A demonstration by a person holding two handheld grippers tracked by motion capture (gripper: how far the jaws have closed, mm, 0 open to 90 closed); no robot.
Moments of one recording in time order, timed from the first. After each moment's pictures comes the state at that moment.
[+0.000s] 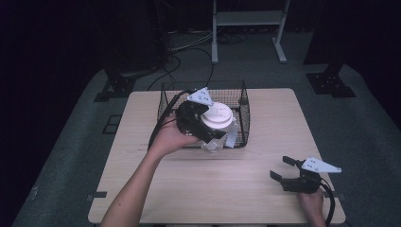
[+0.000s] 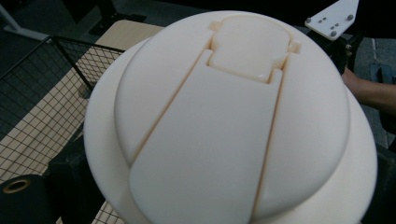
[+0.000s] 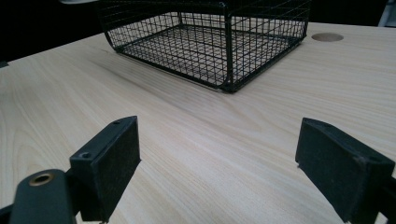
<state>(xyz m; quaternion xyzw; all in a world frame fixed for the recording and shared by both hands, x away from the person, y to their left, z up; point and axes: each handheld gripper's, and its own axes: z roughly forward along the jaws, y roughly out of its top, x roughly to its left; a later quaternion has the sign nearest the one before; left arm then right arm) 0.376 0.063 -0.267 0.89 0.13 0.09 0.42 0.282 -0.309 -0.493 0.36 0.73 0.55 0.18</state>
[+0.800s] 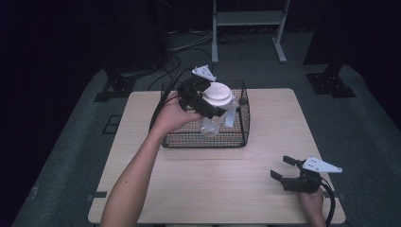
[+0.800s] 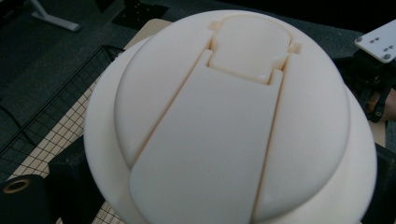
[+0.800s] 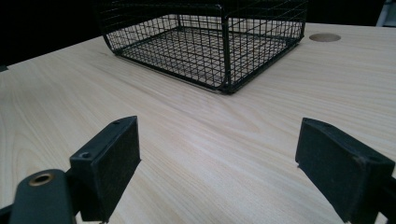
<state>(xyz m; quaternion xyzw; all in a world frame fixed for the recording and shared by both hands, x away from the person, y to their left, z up) 0.423 0.056 -0.238 0.90 0.17 0.11 0.39 0.283 -0.311 -0.493 0.37 0.72 0.56 0.18</state>
